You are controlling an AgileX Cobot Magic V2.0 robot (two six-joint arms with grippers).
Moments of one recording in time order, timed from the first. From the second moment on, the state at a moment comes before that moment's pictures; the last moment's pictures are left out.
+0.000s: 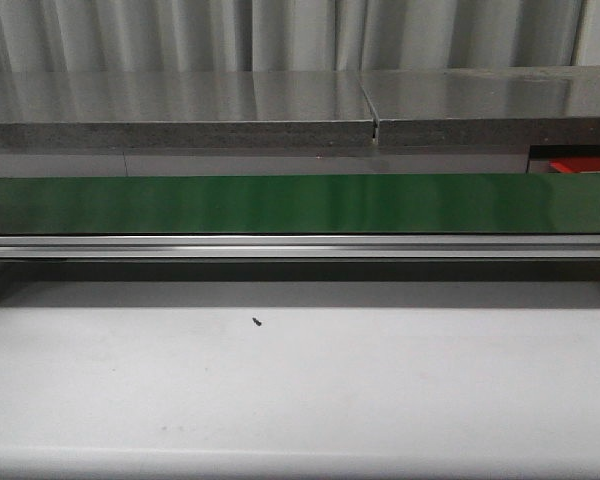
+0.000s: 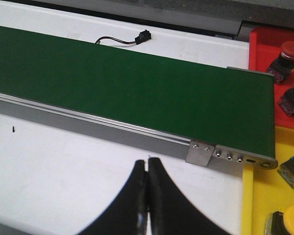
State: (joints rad) left arm 0.09 1.75 -1.26 -0.30 0.52 0.22; right arm -0.07 0.70 -0.68 0.40 0.63 -0.42
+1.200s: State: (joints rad) left arm 0.44 2.11 -1.83 -0.27 0.70 0.23; right arm -0.07 0.70 -0.68 0.40 0.63 -0.42
